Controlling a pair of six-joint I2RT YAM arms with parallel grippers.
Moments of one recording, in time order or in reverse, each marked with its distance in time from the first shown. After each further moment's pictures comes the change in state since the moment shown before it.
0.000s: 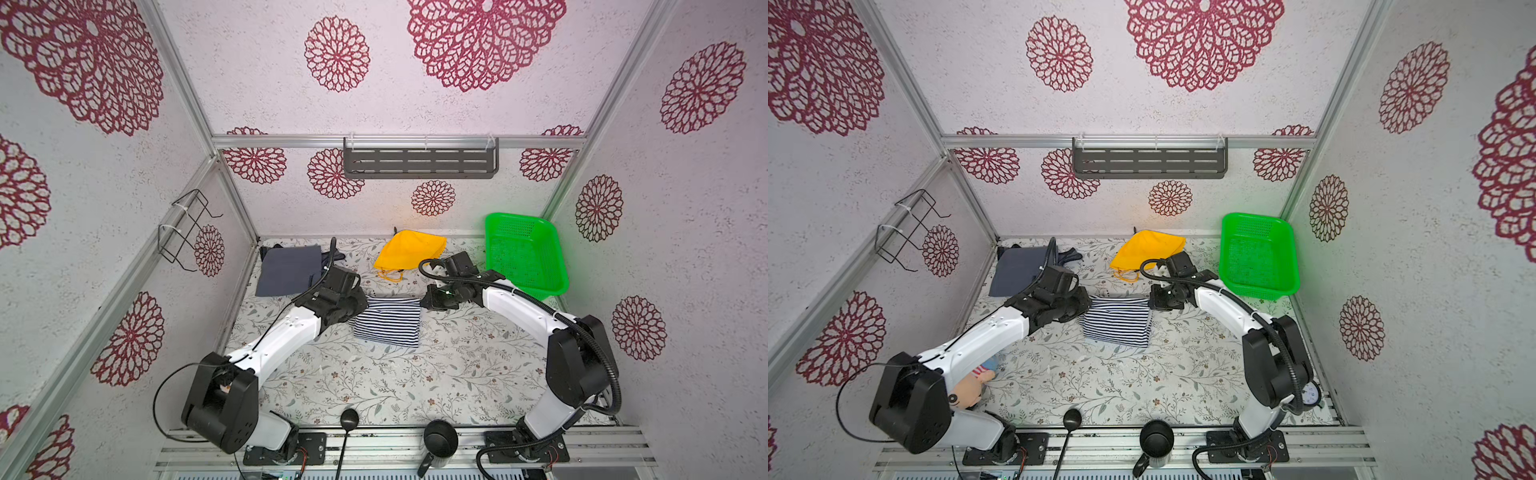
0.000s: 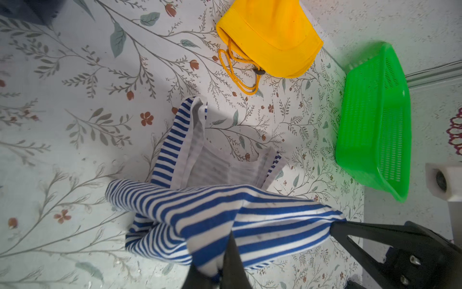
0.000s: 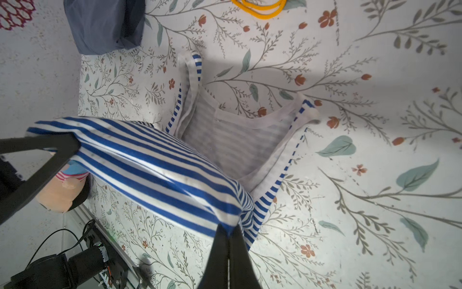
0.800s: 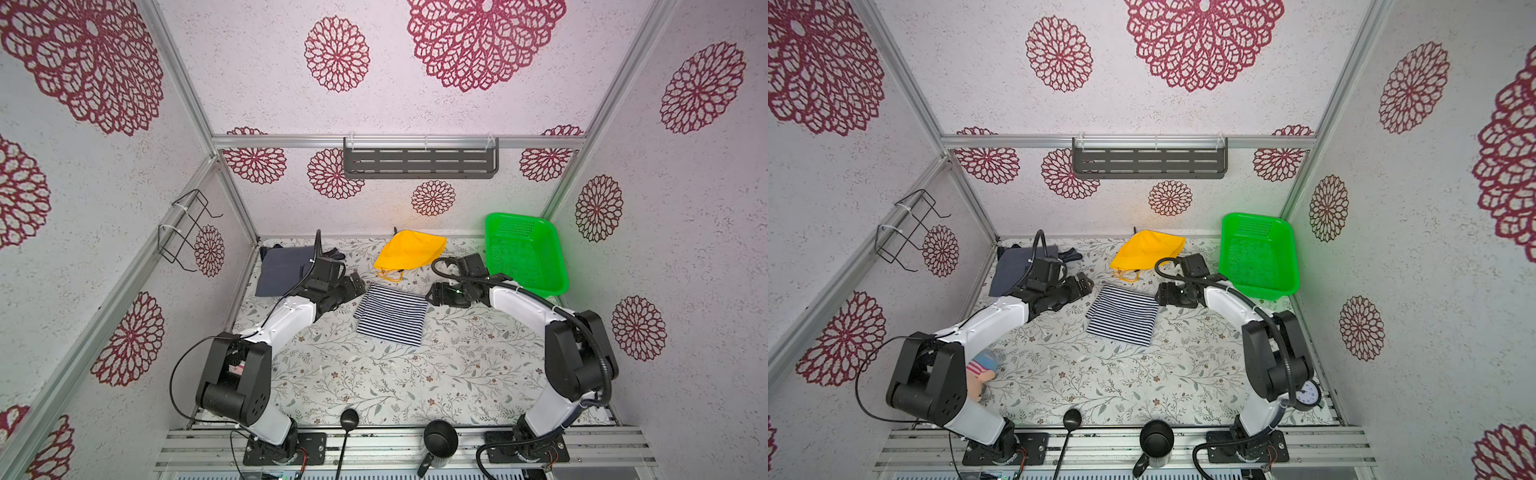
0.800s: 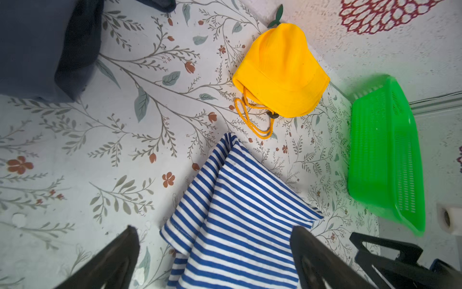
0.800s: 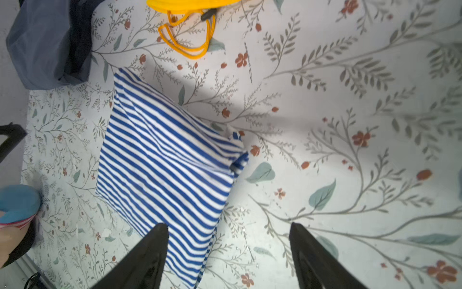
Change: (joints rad) left arm 0.137 0.097 -0.043 0.184 0.059 0.107; right arm -0.079 -0.013 -0.150 0.154 0.092 -0.026
